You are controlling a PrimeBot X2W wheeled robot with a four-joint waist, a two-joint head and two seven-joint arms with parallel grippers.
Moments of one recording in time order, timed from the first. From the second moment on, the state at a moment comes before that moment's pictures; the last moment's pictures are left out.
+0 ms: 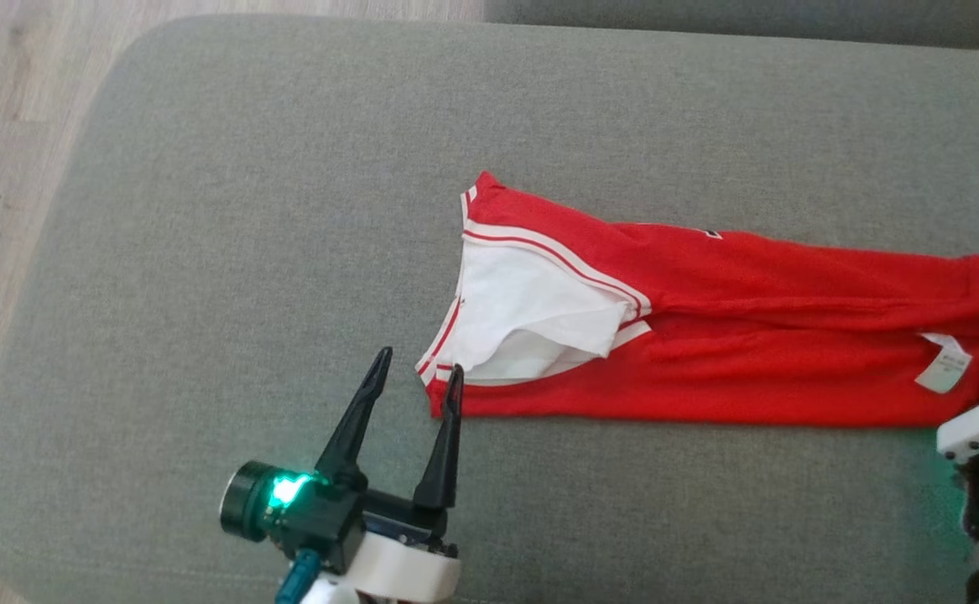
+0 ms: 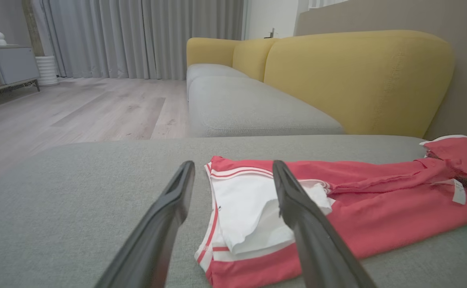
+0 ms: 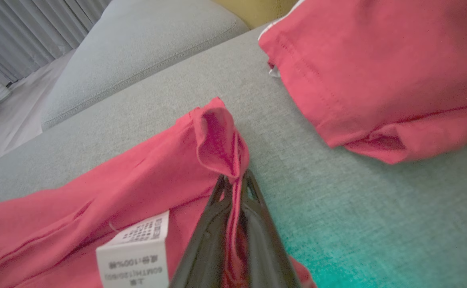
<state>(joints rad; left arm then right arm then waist) -0.11 0.17 -0.63 0.06 -0.30 0.24 -0.25 -0.34 -0.15 -0.43 0.74 0.28 0.13 -0.08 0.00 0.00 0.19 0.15</state>
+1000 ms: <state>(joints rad) -0.04 0.11 -0.55 0.12 -0.23 0.12 -0.25 -0.24 -0.06 0.06 0.08 0.59 0.13 0.16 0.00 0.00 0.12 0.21</state>
